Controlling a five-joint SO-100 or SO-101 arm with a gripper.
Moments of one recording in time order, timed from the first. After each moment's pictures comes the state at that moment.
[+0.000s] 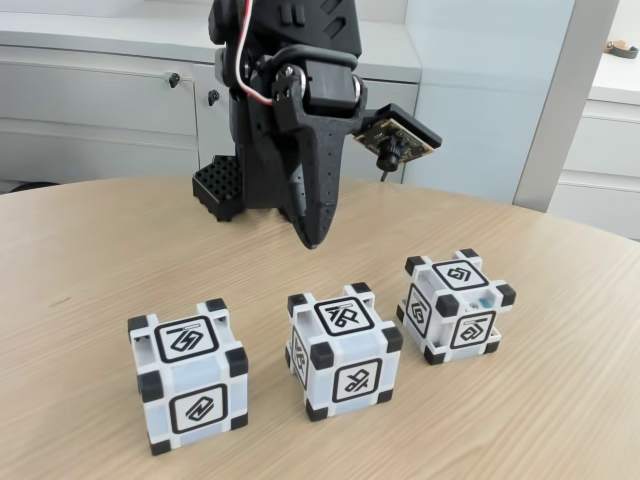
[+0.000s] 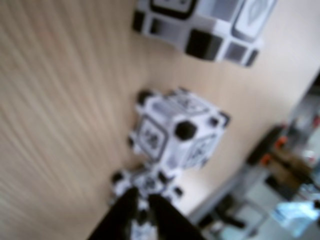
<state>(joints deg) -11.2 194.6 172.4 78.2 -13.4</state>
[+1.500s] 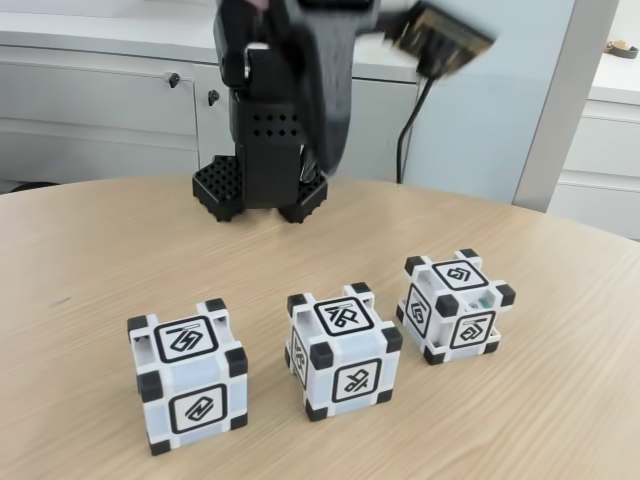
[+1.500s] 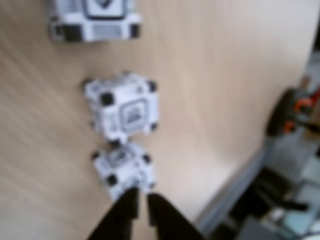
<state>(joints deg) -11.3 157.8 138.6 78.2 3.4</state>
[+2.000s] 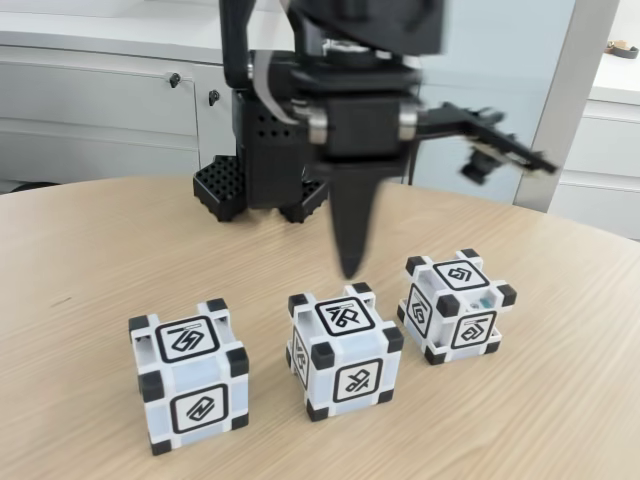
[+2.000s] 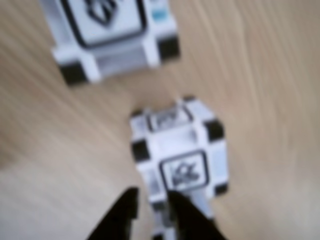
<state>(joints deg) -16.9 112.5 121.6 78.7 15.6</state>
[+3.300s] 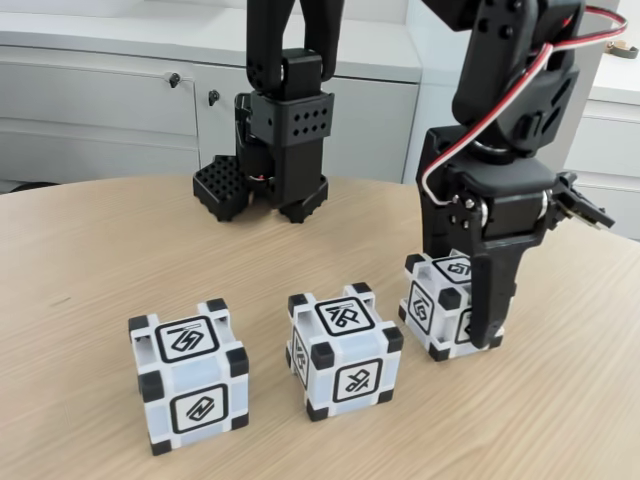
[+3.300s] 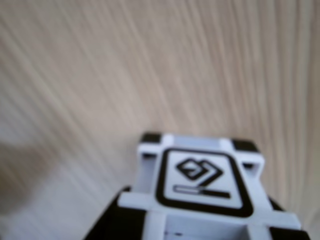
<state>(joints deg) -39.2 92.9 117.4 72.5 24.4</state>
